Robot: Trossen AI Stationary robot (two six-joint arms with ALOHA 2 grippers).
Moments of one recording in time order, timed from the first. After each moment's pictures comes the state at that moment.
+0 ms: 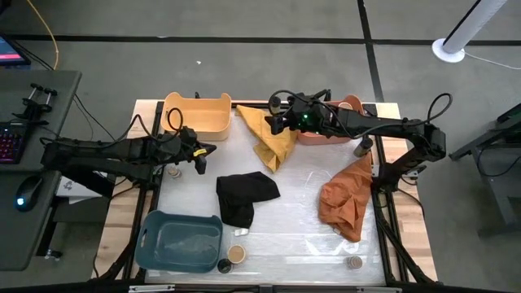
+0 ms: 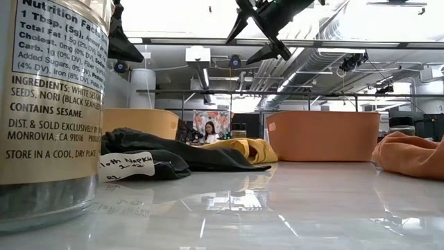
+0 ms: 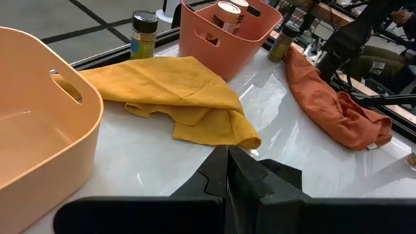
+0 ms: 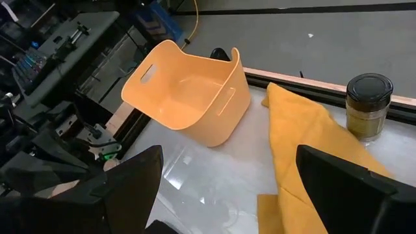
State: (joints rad) left arm 0.03 0.75 0.58 -0.32 -0.38 -0.52; right arm -0.24 1.52 1.32 -0.33 0.28 0.74
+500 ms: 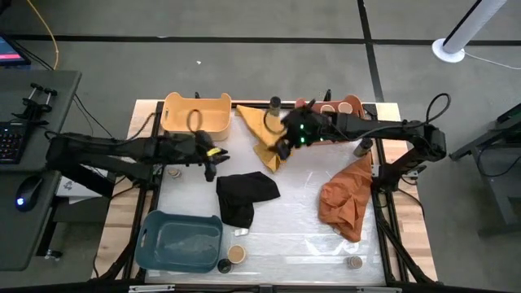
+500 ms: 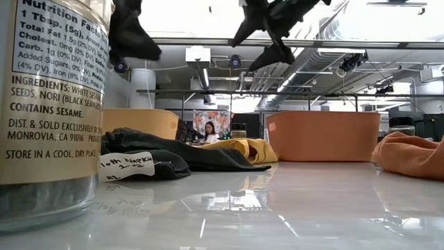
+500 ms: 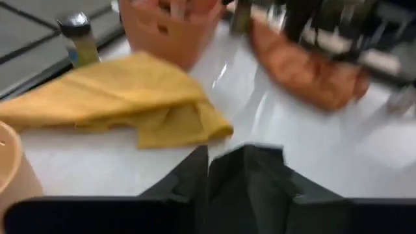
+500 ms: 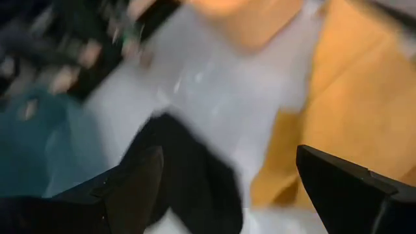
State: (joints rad) left arm 0.02 0.96 0.67 -0.23 -0.22 -0.32; right arm -0.18 1.52 1.32 -0.55 -0.04 0.57
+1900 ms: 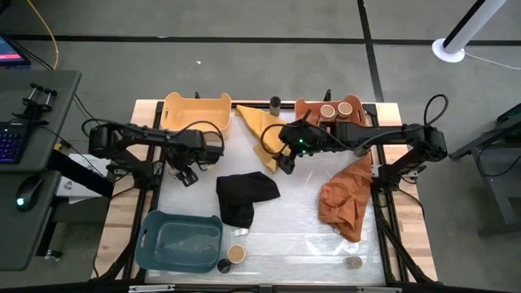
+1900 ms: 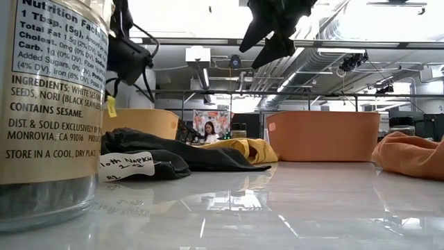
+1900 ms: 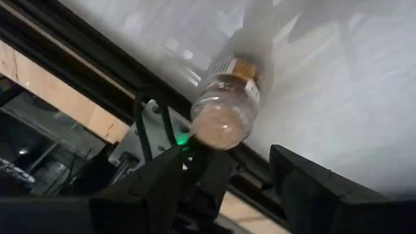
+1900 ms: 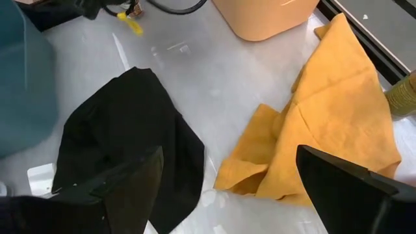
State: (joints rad) left arm 0.21 1.53 0.90 -1.50 -0.10 -0.50; right arm -0.08 1.52 1.32 -0.61 0.15 0.31
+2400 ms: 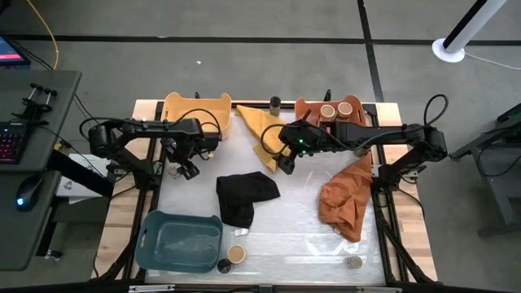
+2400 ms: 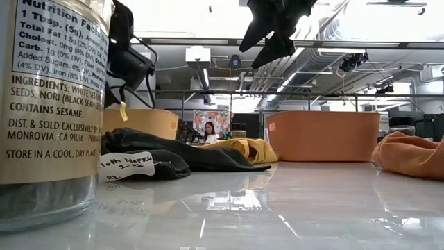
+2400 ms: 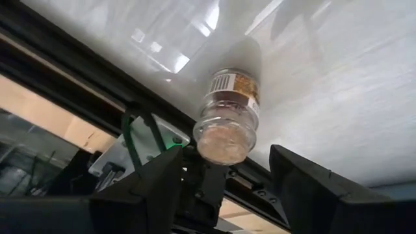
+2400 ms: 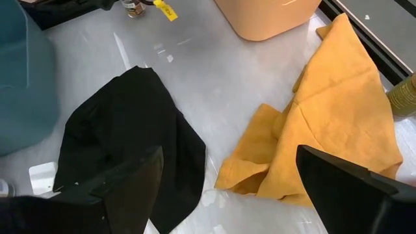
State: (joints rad) left arm 0.38 1.53 0.90 -1.46 -0.04 -0.35; right arm -0.08 1.52 1.32 -0.61 0.14 0.31
